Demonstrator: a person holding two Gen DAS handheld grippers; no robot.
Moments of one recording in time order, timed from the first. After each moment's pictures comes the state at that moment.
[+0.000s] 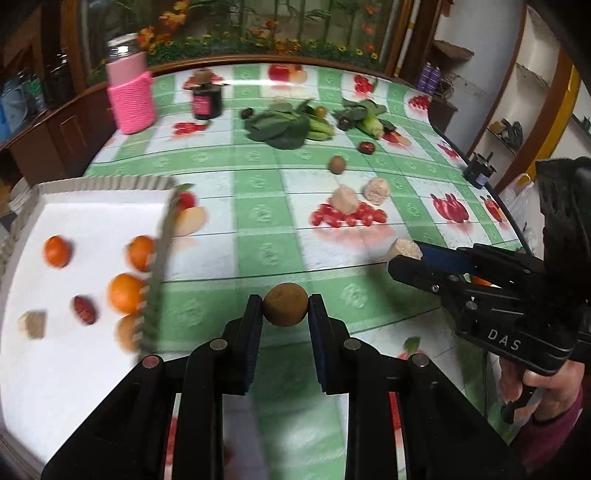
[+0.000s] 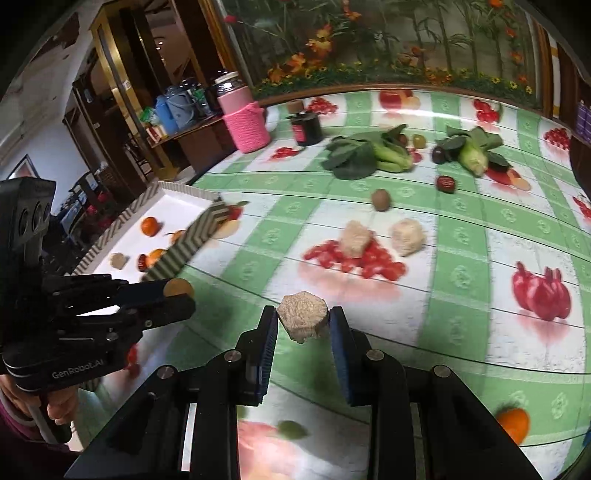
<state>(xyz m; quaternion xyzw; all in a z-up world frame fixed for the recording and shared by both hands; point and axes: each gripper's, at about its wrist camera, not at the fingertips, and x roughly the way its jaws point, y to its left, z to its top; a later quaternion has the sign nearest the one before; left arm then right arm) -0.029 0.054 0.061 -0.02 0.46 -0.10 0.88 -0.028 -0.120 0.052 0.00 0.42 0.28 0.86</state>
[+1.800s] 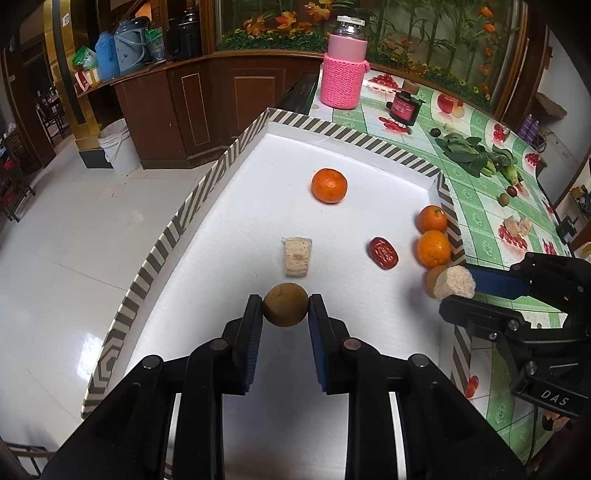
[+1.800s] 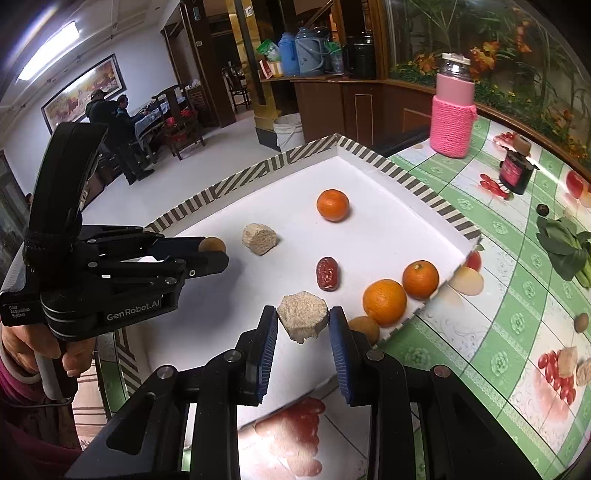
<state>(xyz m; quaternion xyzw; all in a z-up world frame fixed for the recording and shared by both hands) -0.075 0.256 0.041 -0.06 0.47 0.07 0.88 -0.070 0.112 0.060 -0.14 0.41 0.44 0.79</state>
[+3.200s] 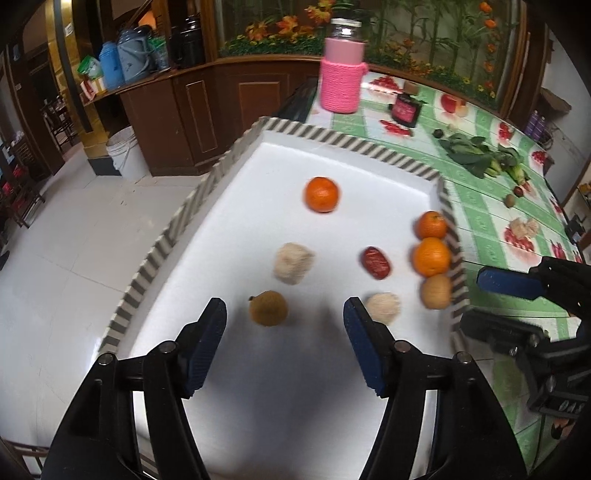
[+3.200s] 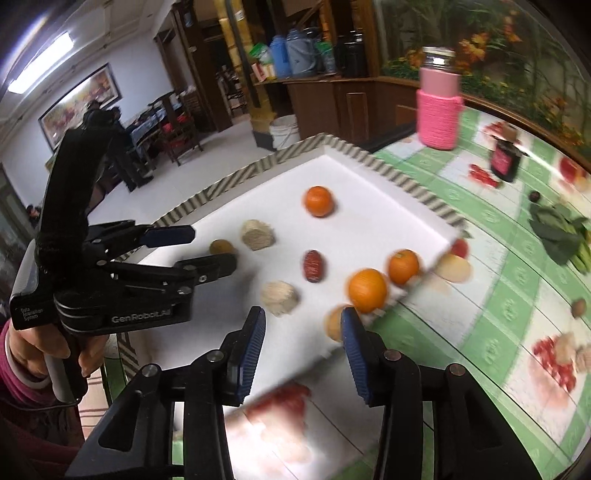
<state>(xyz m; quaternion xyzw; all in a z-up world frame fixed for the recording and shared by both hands) -0.069 0.236 0.047 -0.05 0.46 0.09 0.88 -0.061 0.084 0.065 -0.12 0.42 0.42 0.79</state>
